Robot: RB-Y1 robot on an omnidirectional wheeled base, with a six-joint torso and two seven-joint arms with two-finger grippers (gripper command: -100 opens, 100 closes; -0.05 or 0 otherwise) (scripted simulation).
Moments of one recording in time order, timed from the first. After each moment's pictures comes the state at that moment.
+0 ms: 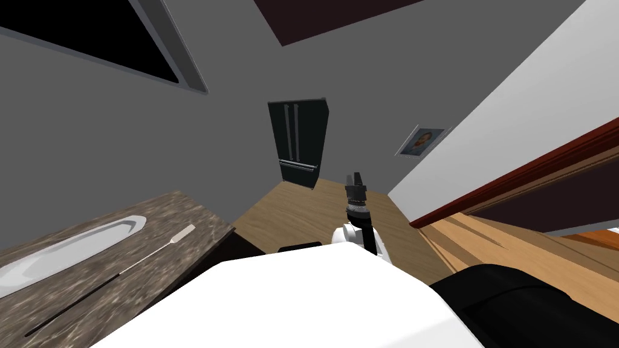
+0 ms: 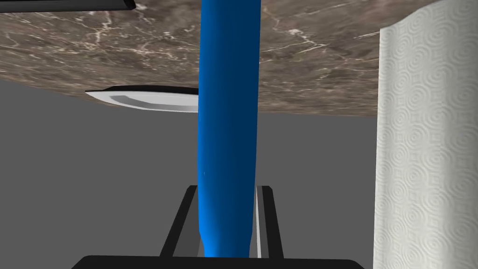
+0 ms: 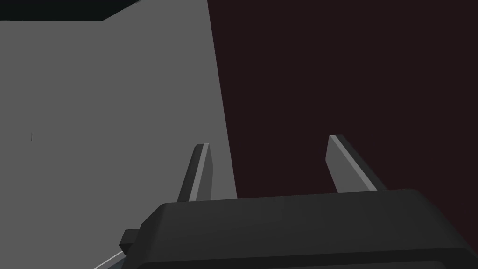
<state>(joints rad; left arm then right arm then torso) 0.98 0.97 0.49 -1.21 0.14 0.03 -0.15 0.46 -0.03 -0.05 -2.24 0.08 -0.59 0.03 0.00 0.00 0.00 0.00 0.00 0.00</state>
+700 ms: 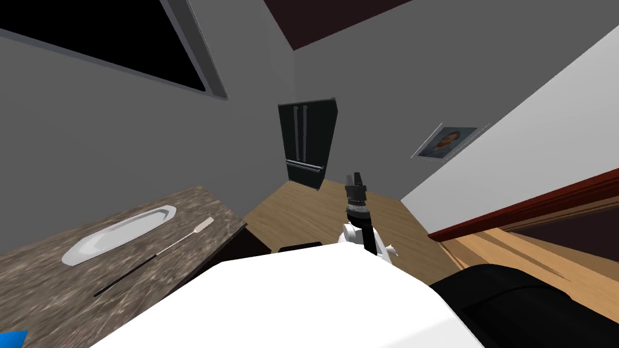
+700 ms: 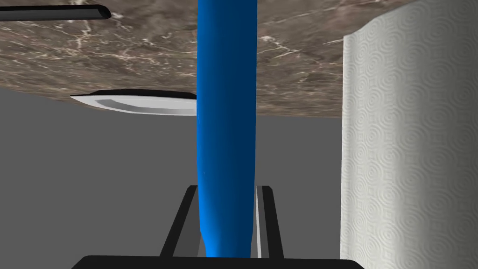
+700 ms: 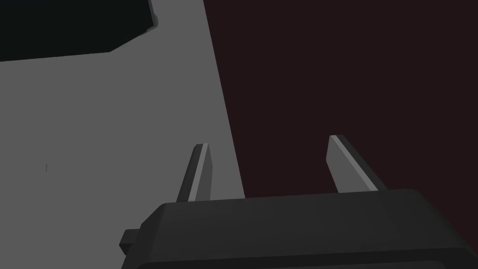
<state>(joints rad) 1.00 0.93 0.49 -1.39 0.10 0.14 -0.16 0.46 -0.03 -0.05 -2.24 0.08 -0.59 0.03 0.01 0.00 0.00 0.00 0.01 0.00</state>
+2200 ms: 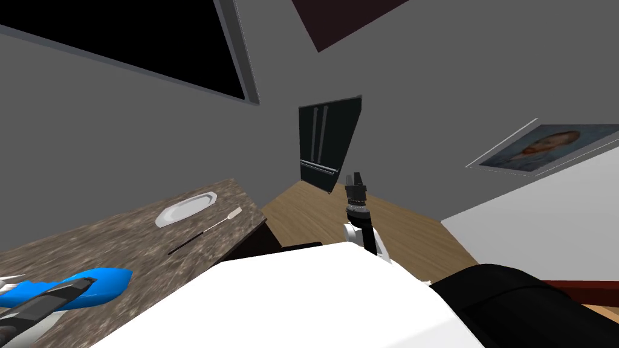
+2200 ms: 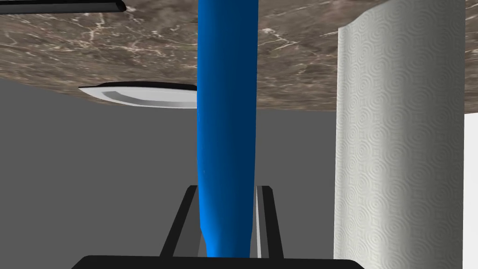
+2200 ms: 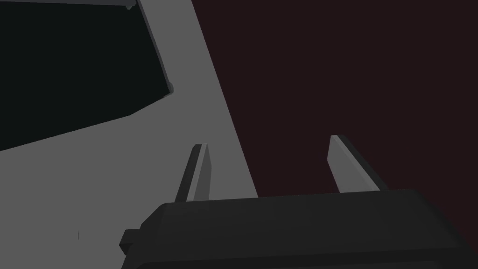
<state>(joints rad) 1.05 0.84 0.50 -1.85 -0.02 0.36 -0.19 0.46 -0.03 -0.05 -2.24 0.08 -0.59 0.03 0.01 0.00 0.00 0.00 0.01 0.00</state>
